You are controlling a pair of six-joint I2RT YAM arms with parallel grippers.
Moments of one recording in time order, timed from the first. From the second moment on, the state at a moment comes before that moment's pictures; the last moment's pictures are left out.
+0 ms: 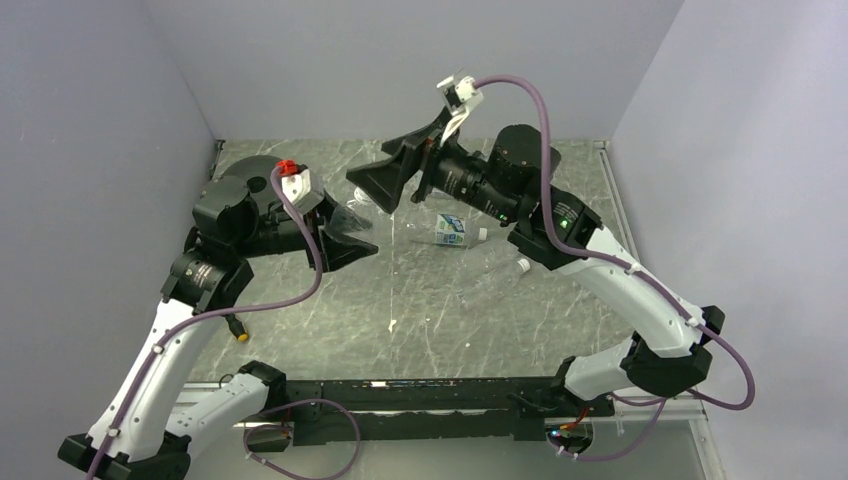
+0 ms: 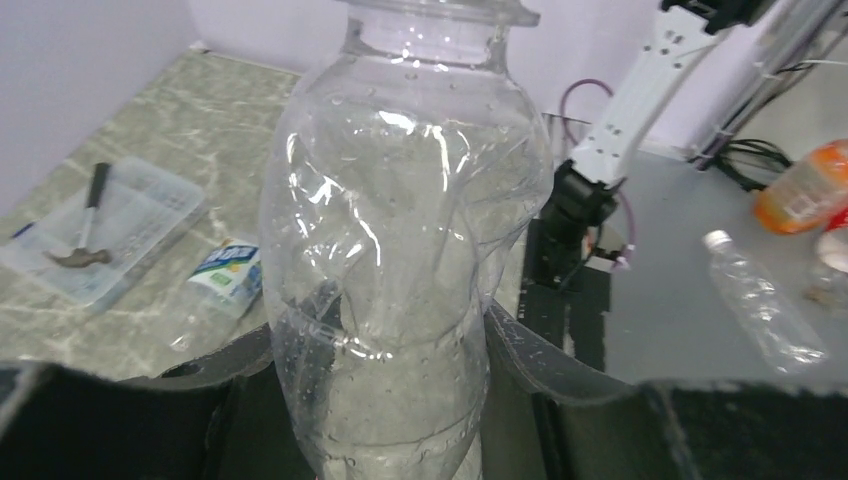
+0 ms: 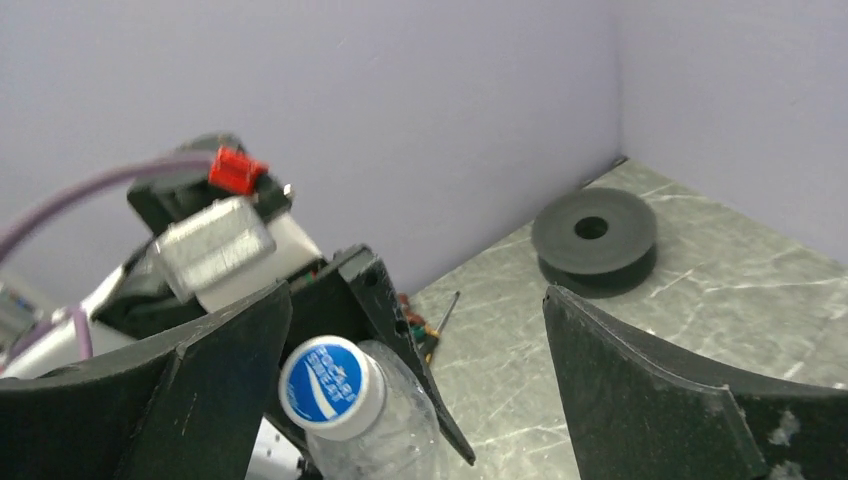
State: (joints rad) left arm -0.40 0.90 1.19 -0.38 0.97 -0.04; right arm 0.96 1.38 1.74 -0.22 -0.17 0.37
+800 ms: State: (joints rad) left arm -0.40 0.89 1.16 -0.42 0.65 0.09; right arm 1.05 1.55 1.96 -0.46 0.14 0.41
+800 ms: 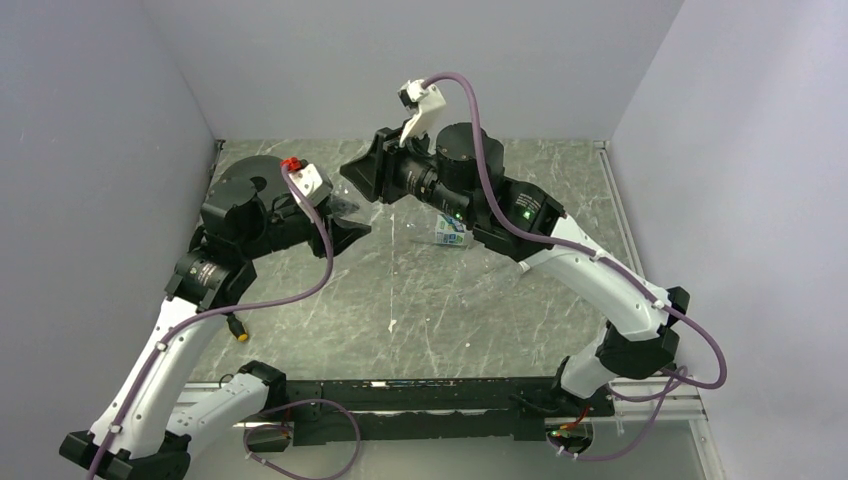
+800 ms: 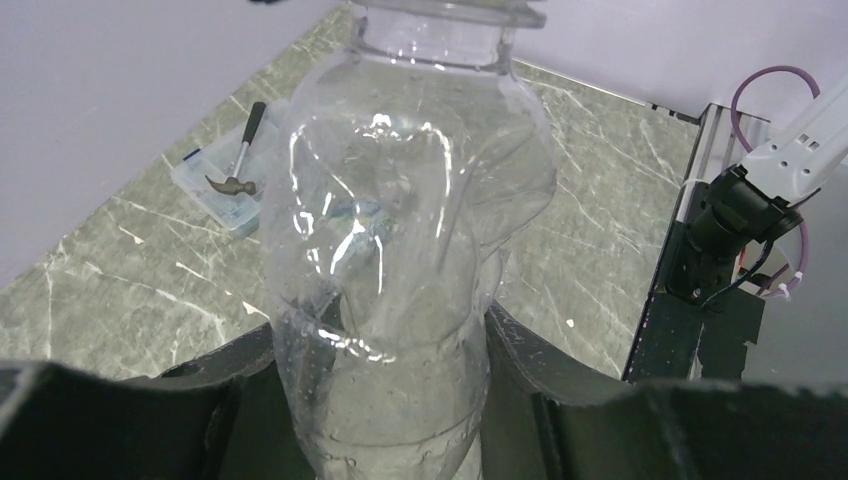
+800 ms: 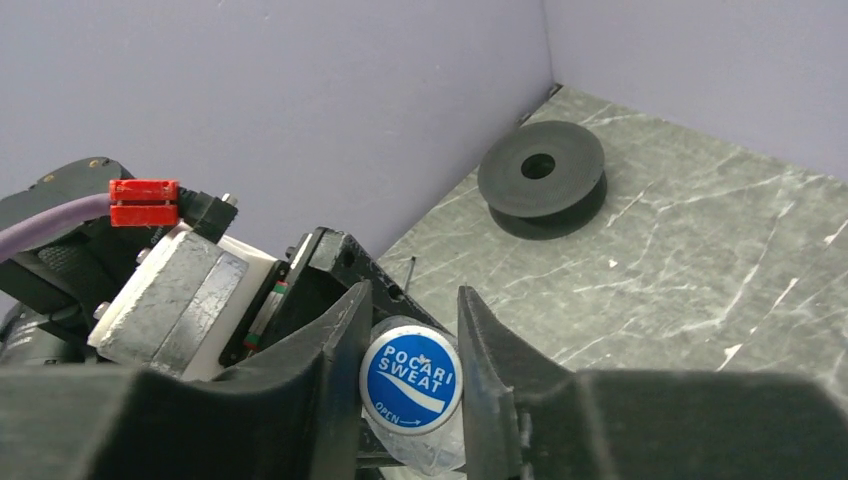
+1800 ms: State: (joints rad) left arm -0.40 0.93 1.18 -0.41 1.20 -0.09; right arm 0.95 1.42 1.83 -0.30 -0.48 0.24
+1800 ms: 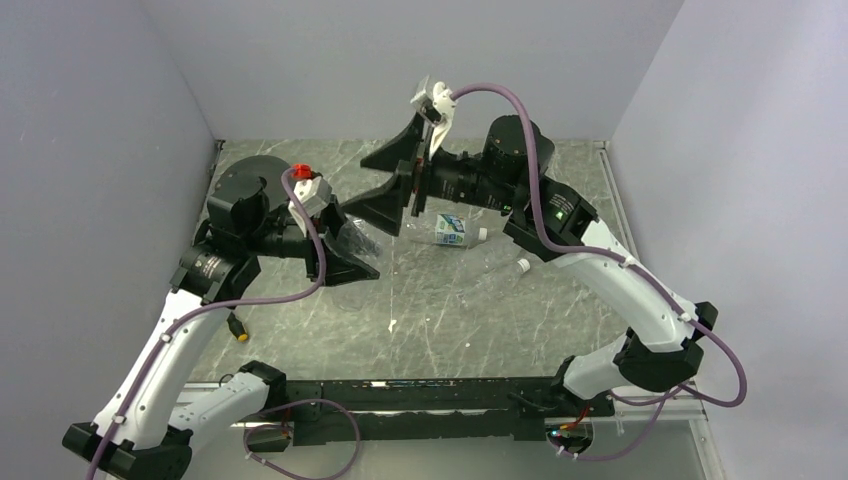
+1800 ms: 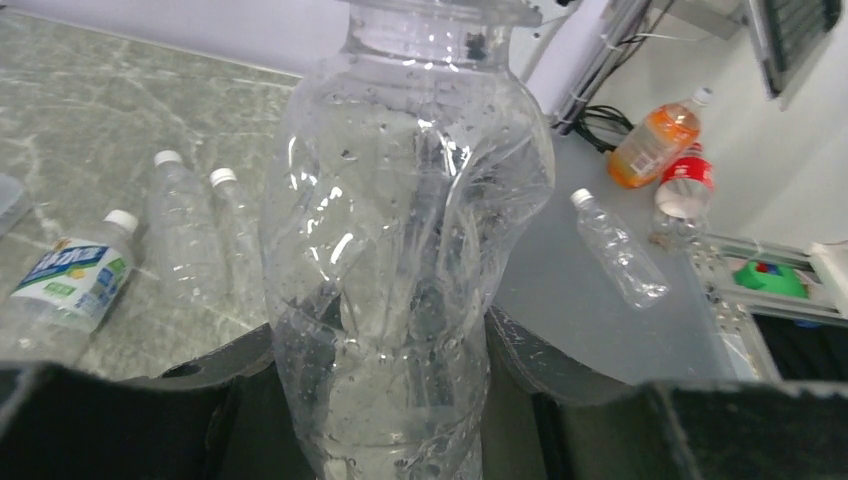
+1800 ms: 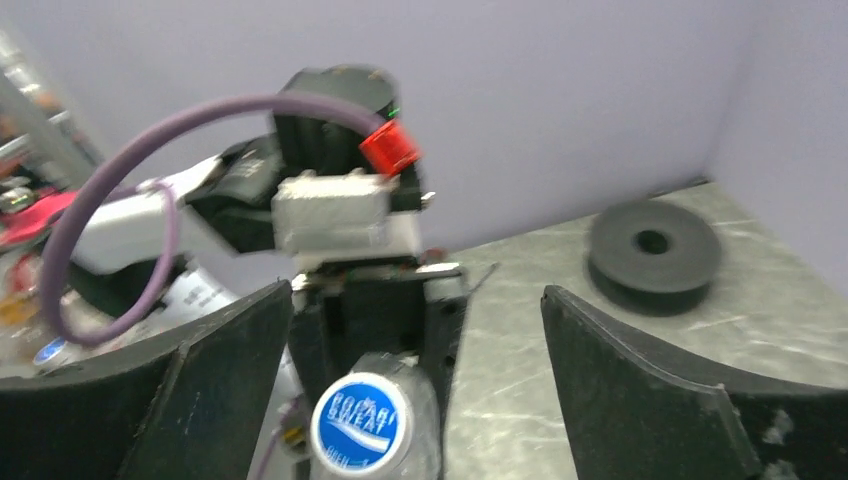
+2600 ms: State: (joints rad) left arm -0.40 0.90 1.17 -0.46 0.63 0.07; right arm 1.09 1.58 2.08 -0.52 0.30 0.33
